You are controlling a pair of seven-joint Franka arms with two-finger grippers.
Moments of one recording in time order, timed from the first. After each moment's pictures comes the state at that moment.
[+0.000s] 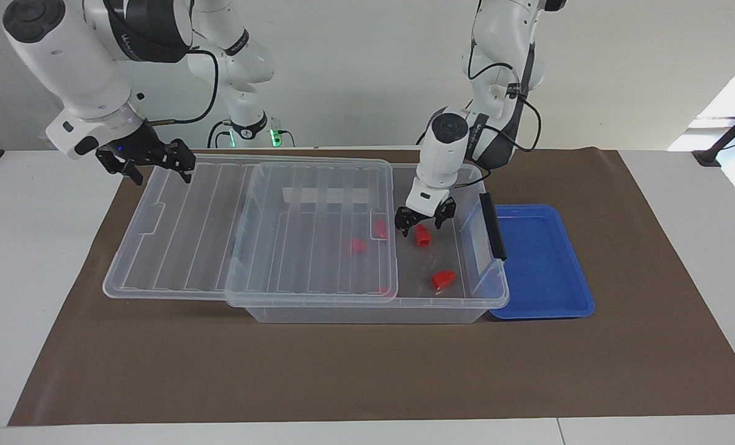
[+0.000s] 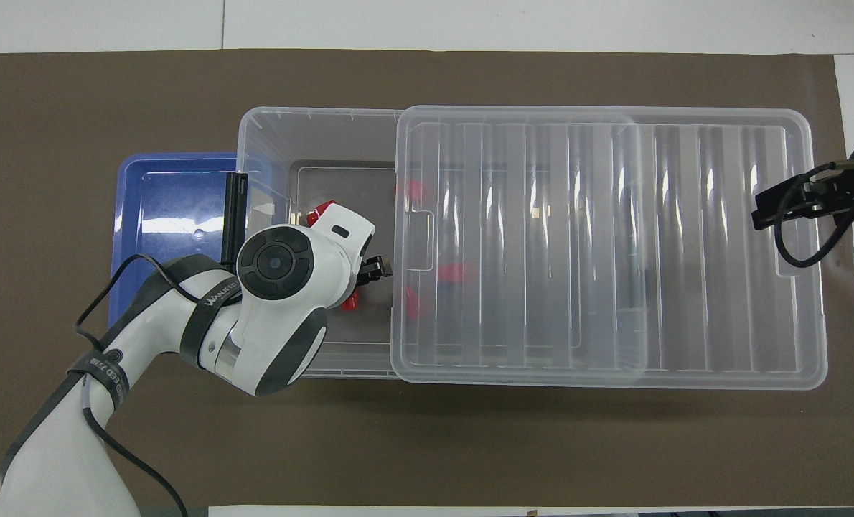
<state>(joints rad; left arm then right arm) -0.53 0.14 -0.07 -2.09 -0.01 2.29 -0.78 -0.04 0.08 0.02 -1.52 -0.01 1.48 -0.05</state>
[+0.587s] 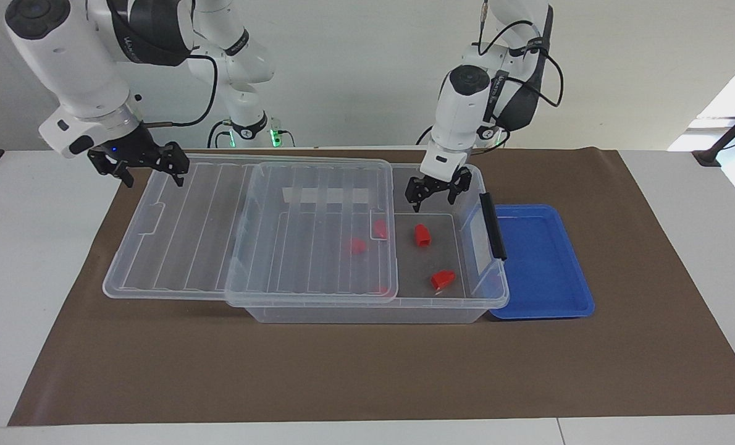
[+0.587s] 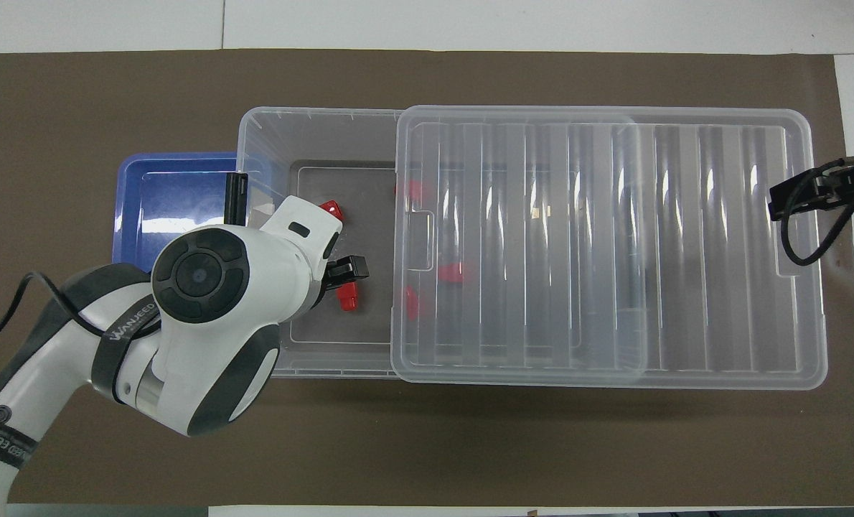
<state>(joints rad) -0.51 -0.05 -0.06 -2.07 -0.01 2.11 -0.75 -0.05 0.08 0.00 -1.52 -0.08 1.53 -0.09</state>
